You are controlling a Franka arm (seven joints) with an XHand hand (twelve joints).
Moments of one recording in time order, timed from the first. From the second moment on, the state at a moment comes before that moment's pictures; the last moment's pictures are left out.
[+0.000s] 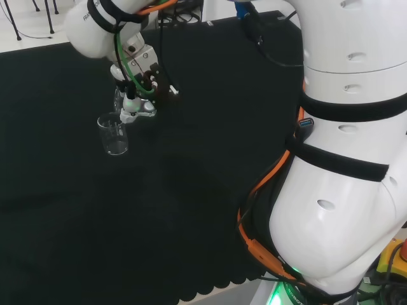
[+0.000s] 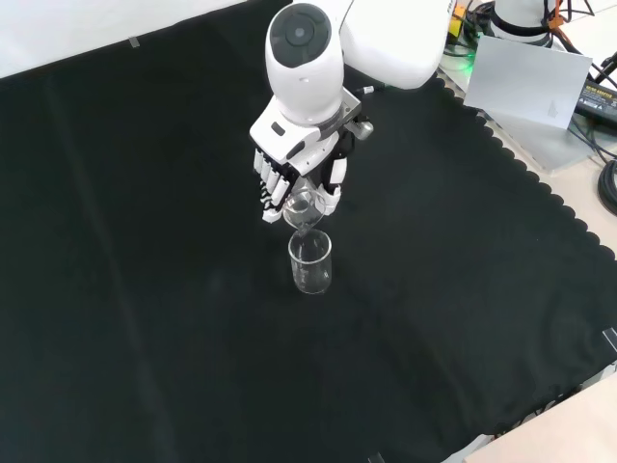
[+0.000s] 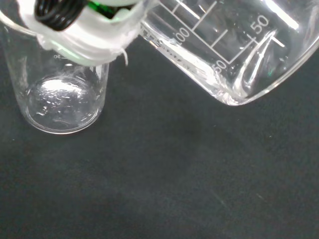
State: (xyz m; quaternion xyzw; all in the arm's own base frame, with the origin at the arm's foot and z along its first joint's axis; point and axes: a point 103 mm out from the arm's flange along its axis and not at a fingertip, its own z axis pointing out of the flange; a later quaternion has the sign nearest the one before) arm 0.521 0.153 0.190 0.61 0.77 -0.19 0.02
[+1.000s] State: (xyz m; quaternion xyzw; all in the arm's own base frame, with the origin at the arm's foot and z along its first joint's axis) arm 0.519 0.165 0.199 0.60 0.76 -0.25 0.06
